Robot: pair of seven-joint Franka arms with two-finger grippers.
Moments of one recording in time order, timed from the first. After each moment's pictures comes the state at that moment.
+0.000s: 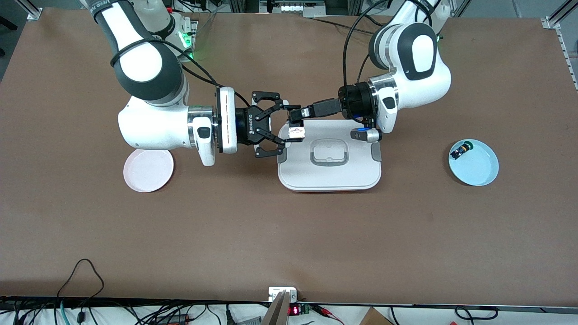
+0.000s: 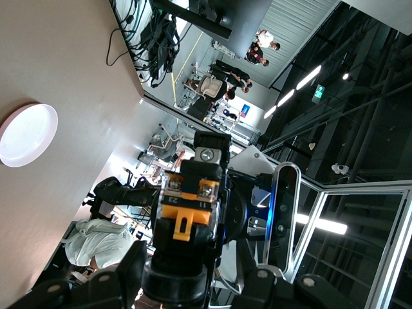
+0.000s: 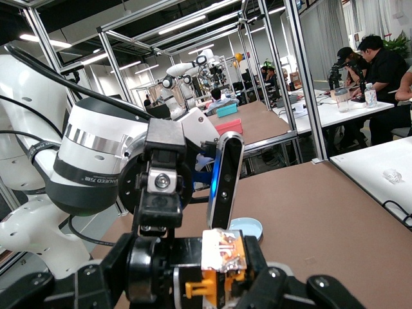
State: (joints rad) left arm -0.01 0.18 -0.56 -1.92 -1.99 2.32 0.23; right arm 0.26 0.48 0.30 -1.45 1.42 2.05 -1.56
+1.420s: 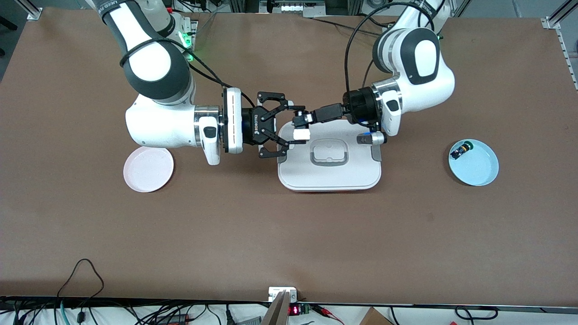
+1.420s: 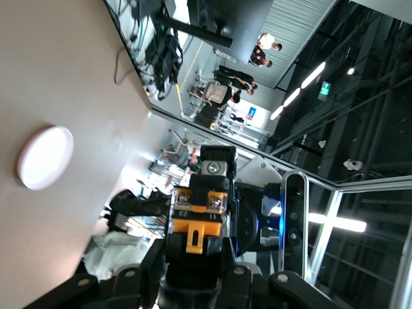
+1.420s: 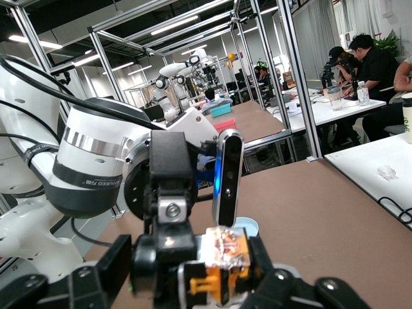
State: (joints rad) left arm 0.01 0.18 -0.52 -1.94 -1.91 2.32 0.29; right arm 0.28 0.49 0.30 -1.46 1.43 2.10 -1.56
